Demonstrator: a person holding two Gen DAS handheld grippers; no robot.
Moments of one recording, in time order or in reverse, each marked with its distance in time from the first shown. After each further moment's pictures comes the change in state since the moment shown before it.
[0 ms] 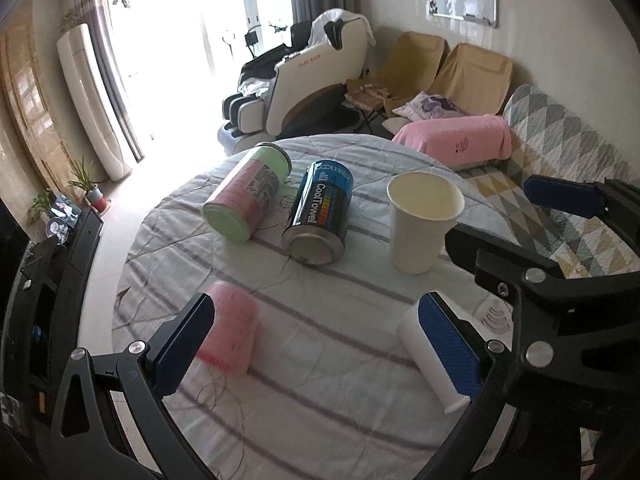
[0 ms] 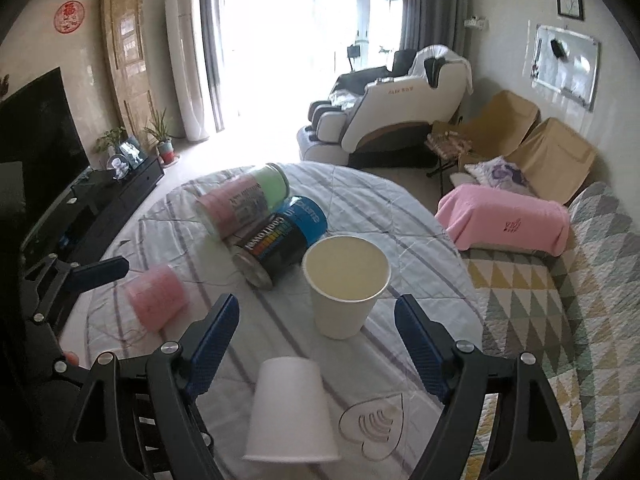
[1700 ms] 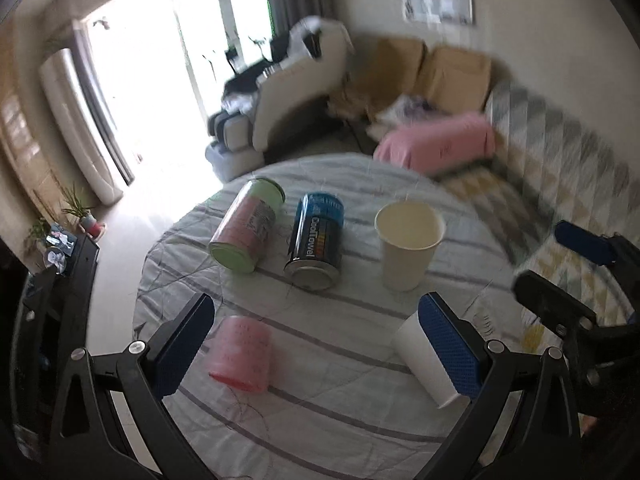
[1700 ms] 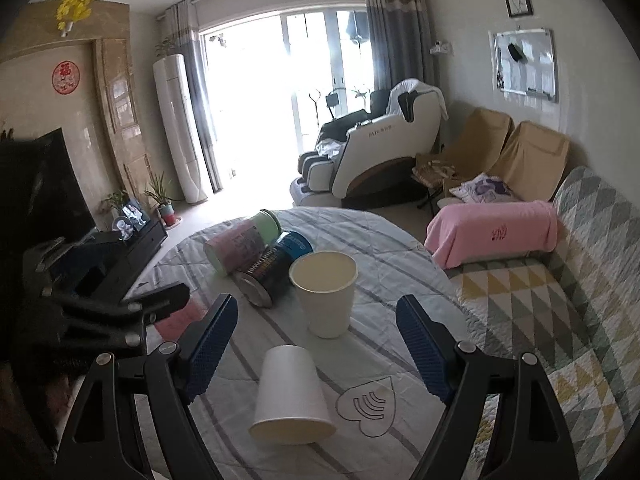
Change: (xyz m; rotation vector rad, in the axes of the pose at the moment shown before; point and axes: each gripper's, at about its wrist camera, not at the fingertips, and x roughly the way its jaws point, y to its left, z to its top) left arm -0.010 0.004 0.040 0.111 0.016 -0.015; right arm -0.030 -0.042 -0.039 0.146 -0.168 0.036
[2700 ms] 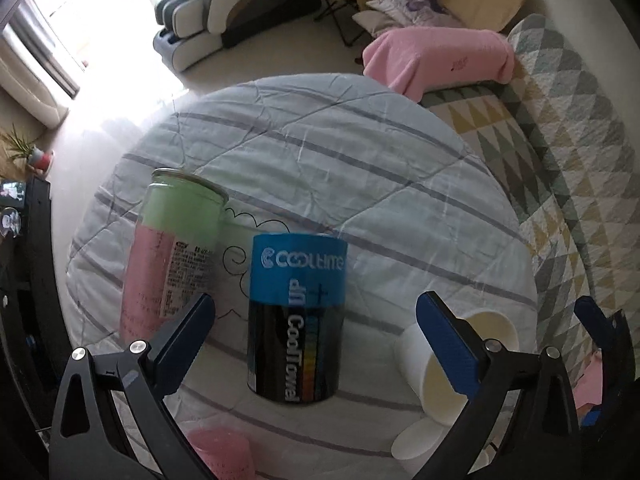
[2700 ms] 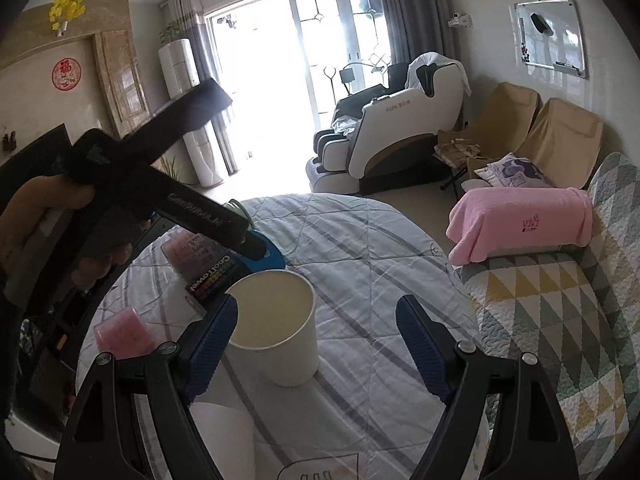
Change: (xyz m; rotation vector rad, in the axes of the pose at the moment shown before) left arm 0.192 0.004 0.115 -0.038 0.499 -0.160; right arm 0.098 -0.052 0.026 -0.008 0.074 0.096
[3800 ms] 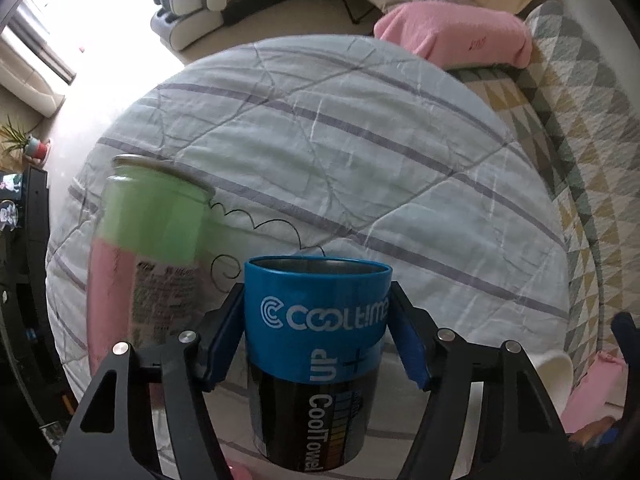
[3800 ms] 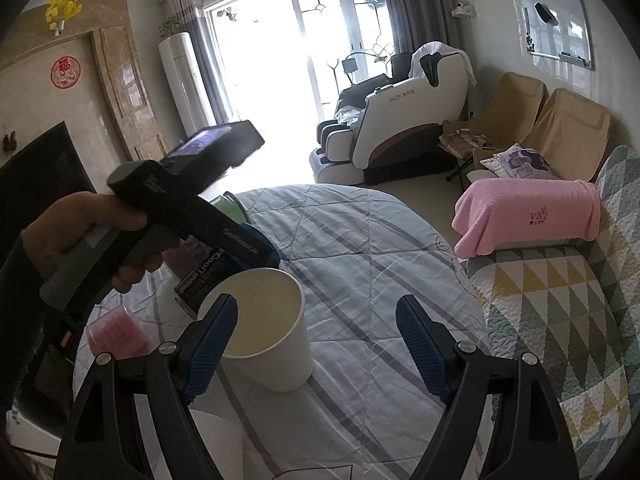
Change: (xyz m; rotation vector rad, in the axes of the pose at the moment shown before) left arm 0.048 0.008 0.001 -0.008 0.055 0.005; right arm 0.015 -0.003 0.001 0.001 0.031 0.019
